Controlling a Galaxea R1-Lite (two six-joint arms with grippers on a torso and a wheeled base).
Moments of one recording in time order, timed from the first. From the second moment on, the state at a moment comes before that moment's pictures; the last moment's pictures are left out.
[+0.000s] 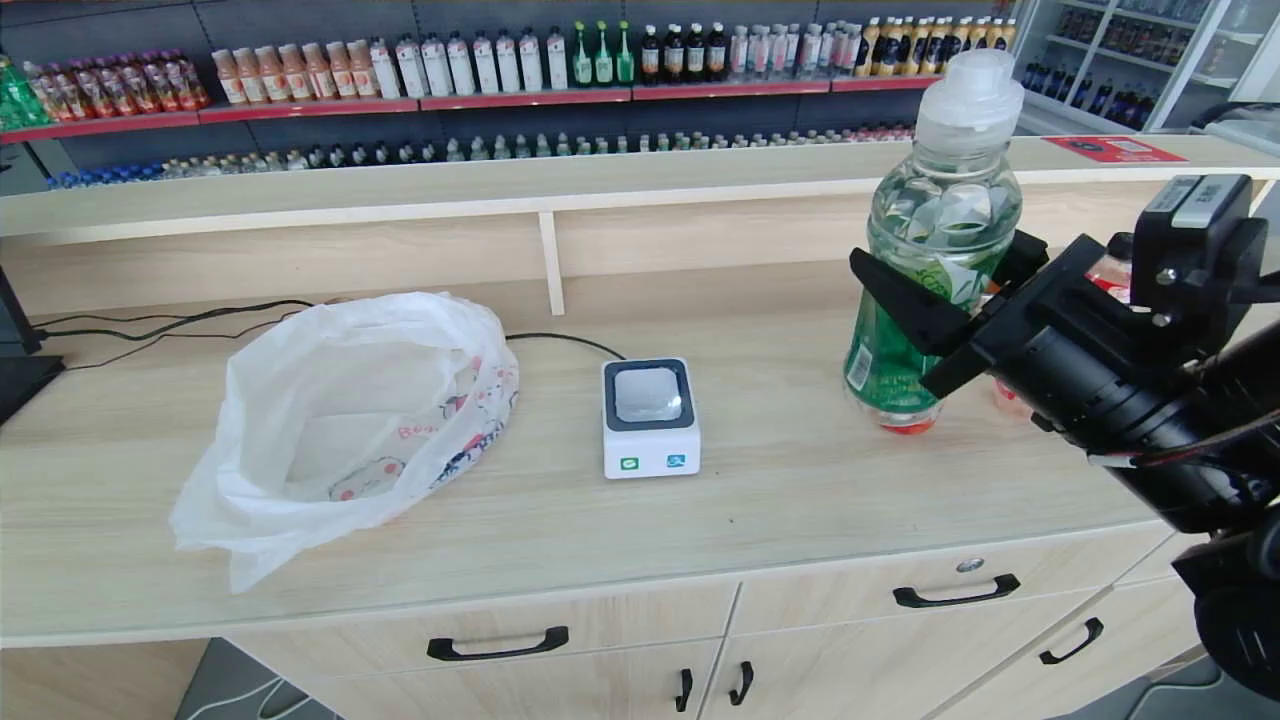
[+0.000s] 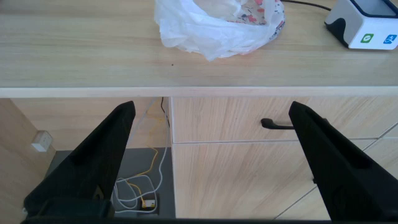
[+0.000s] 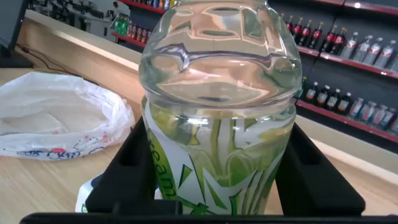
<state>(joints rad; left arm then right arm) 0.00 0.00 0.00 0.00 0.00 0.01 0.43 1.66 -0.61 -1.57 0.30 -0.28</state>
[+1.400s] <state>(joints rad) 0.00 0.00 0.00 0.00 0.00 0.00 0.43 1.52 -0.44 -1.57 0.21 -0.18</state>
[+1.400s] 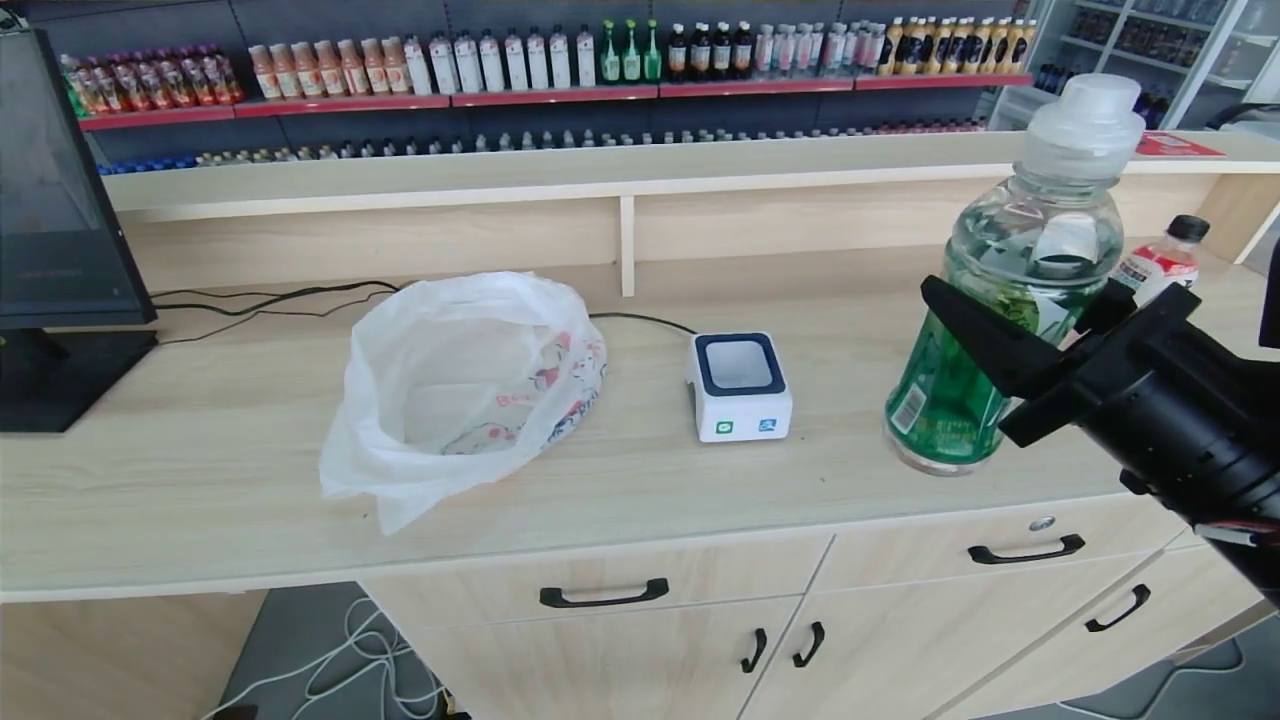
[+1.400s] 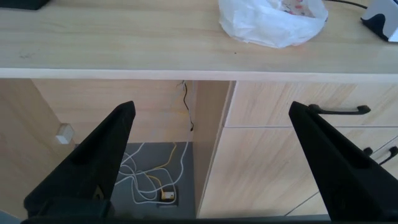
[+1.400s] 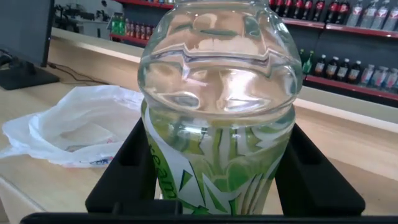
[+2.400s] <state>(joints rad) 0.00 0.00 0.00 0.00 0.00 0.00 0.43 1.48 -0.45 -1.57 0.21 -0.16</state>
